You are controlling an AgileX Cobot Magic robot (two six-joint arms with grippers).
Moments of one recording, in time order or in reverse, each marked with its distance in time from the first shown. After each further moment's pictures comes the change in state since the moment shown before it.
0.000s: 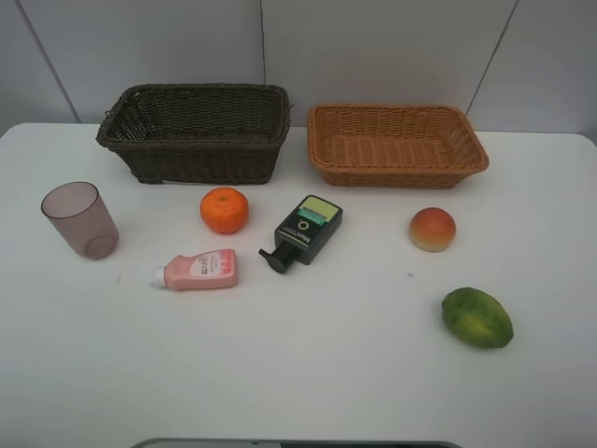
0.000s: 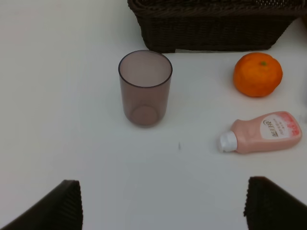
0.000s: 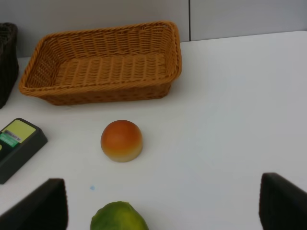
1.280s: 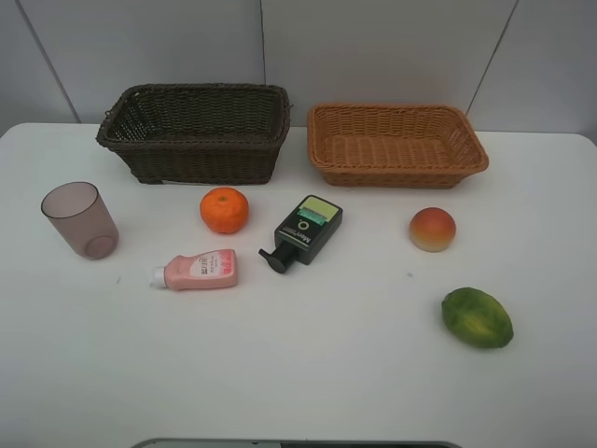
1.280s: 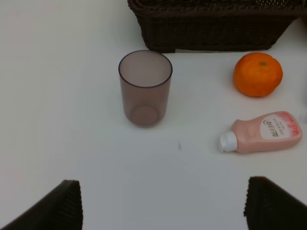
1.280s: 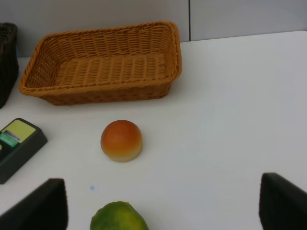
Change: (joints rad) left arm 0.000 0.000 0.000 0.000 0.000 0.000; right arm 0.000 0.000 0.000 0.000 0.000 0.000
